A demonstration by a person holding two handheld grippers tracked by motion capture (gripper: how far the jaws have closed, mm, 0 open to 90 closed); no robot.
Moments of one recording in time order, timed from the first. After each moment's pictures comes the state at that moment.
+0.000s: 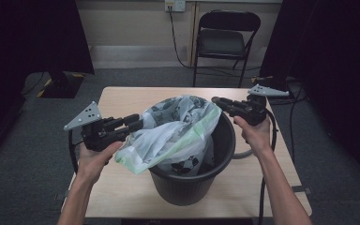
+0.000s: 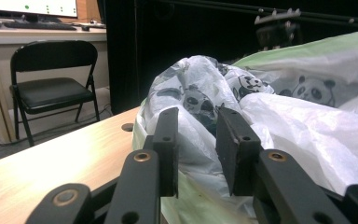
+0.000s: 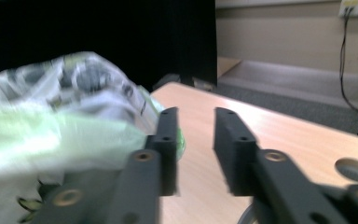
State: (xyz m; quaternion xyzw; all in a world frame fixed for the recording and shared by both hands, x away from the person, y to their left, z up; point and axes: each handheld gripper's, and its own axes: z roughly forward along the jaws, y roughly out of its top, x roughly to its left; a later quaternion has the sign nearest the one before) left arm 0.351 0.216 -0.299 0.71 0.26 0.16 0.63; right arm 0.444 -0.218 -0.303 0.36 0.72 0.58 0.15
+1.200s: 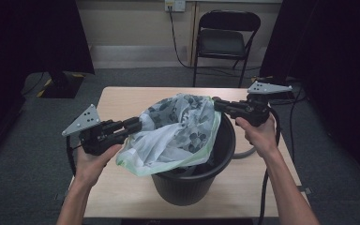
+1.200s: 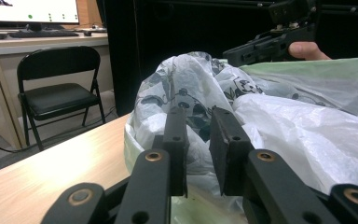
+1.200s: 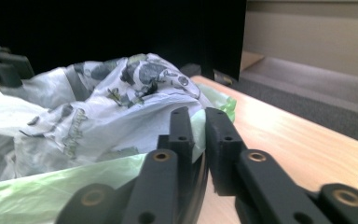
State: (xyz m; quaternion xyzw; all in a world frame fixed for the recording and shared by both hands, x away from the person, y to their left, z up) left arm 0.342 0.214 -0.295 0.71 0.25 0.18 0.63; right arm 0.421 -0.208 -0.274 0.30 0.75 0.57 0.13
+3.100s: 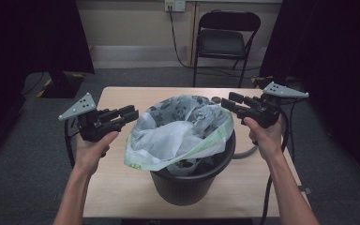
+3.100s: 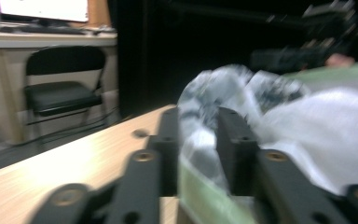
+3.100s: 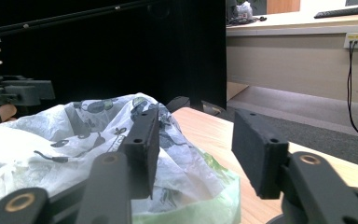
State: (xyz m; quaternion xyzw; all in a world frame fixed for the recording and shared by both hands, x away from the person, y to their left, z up) left arm 0.378 0.225 -0.291 0.69 0.28 0.14 0.66; right arm 0.413 -0.226 -0.273 0.33 0.69 0.62 0.16
